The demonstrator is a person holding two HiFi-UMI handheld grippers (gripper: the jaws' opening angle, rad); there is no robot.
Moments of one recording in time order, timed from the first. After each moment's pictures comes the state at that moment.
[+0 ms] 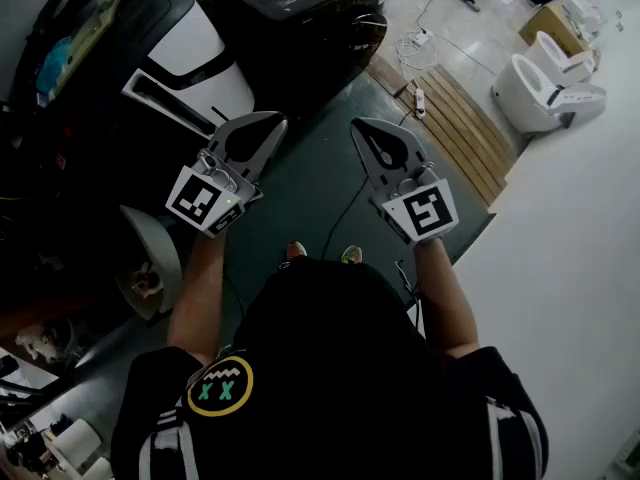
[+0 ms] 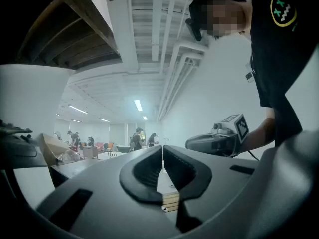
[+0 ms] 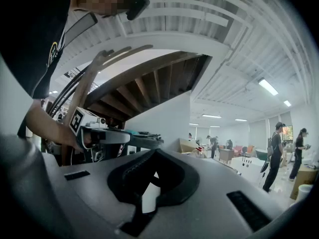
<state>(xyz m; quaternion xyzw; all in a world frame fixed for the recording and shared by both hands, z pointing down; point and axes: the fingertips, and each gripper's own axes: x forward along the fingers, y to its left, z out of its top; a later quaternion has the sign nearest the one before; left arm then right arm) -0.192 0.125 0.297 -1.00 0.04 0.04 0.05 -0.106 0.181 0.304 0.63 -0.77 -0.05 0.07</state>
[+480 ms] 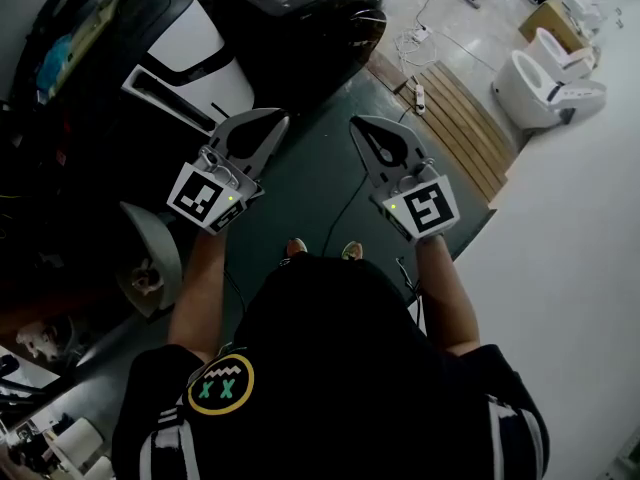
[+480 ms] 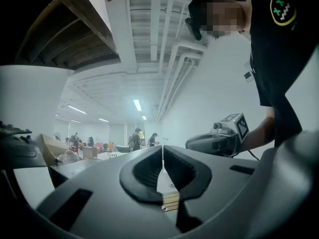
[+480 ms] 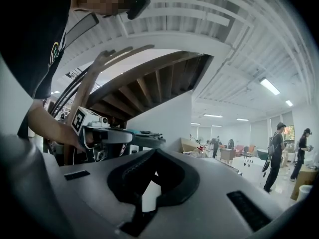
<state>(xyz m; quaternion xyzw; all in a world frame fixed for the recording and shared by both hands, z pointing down) -0.192 0.138 0.295 -1.00 0.03 0.05 0.06 -0.118 0.190 0.299 0.61 -0.78 -0.07 0.05</state>
